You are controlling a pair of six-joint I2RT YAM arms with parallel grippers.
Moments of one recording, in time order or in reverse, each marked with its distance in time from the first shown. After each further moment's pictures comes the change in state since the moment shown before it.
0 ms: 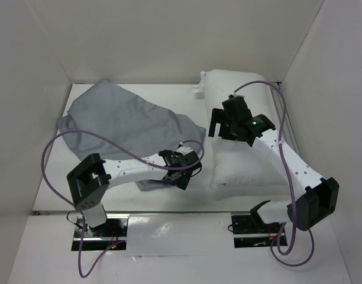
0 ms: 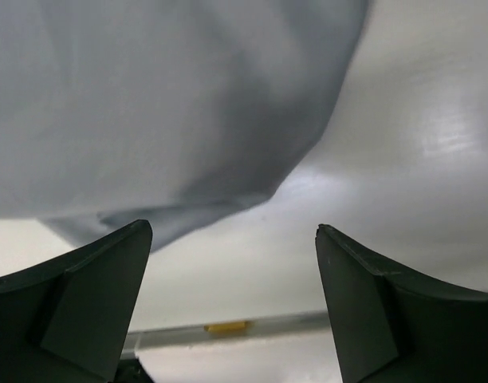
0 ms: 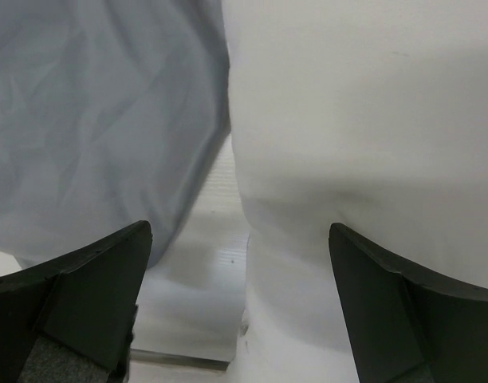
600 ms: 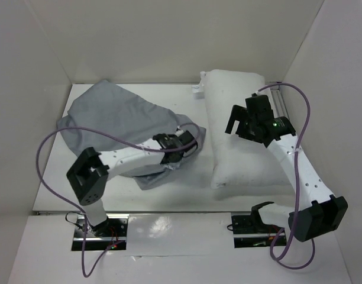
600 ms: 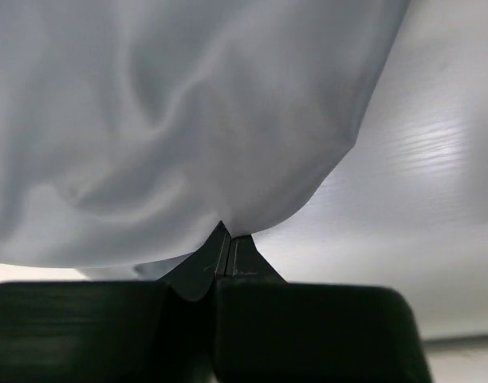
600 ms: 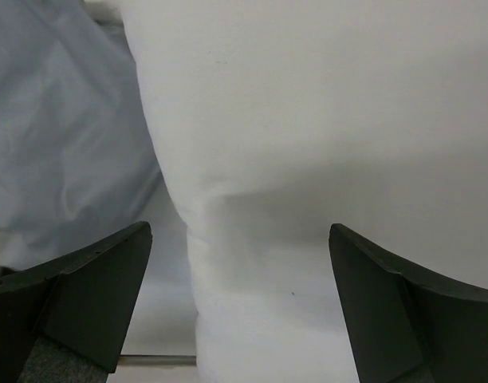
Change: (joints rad) left arm 0.118 0.114 0.111 0.045 0.012 0.123; right arm -0.213 -0.128 -0.016 -0.077 -0.043 -0.007
